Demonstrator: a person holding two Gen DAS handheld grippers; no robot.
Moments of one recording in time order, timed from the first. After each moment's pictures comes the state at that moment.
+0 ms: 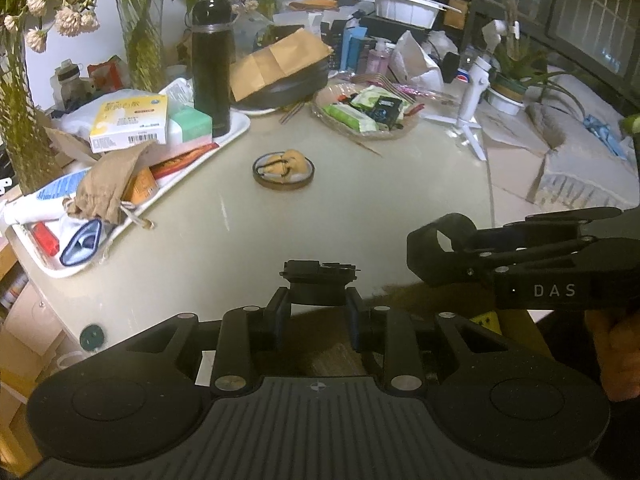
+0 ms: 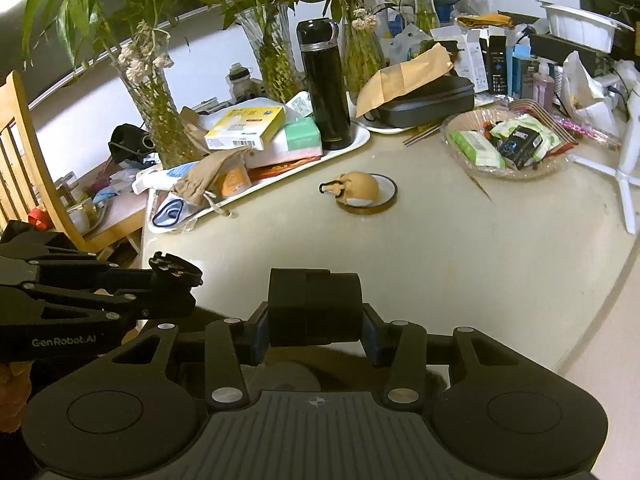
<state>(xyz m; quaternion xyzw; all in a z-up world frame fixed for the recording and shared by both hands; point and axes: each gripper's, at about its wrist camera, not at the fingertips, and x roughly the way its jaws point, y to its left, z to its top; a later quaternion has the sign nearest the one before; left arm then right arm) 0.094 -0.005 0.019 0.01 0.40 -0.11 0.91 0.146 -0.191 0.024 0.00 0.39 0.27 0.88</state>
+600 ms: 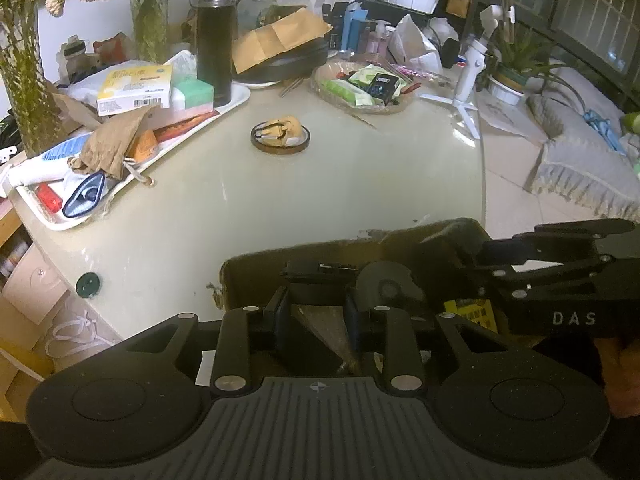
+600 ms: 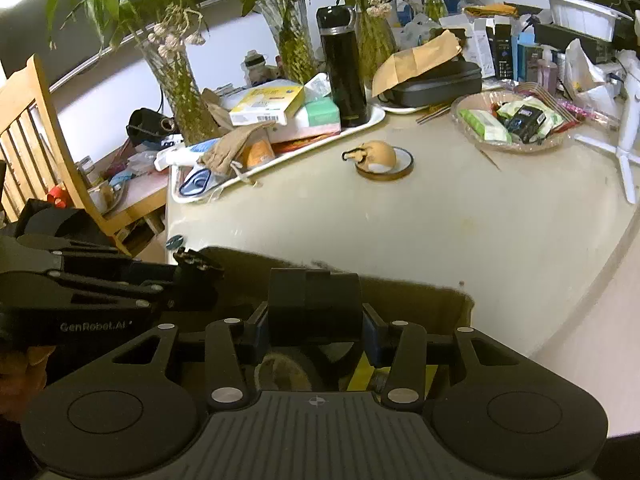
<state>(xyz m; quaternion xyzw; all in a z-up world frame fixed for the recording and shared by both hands) 0.064 -0.006 0.009 0.00 0.42 -0.10 0.90 0.096 -0.194 0.018 0.00 0.40 0.29 0.87</state>
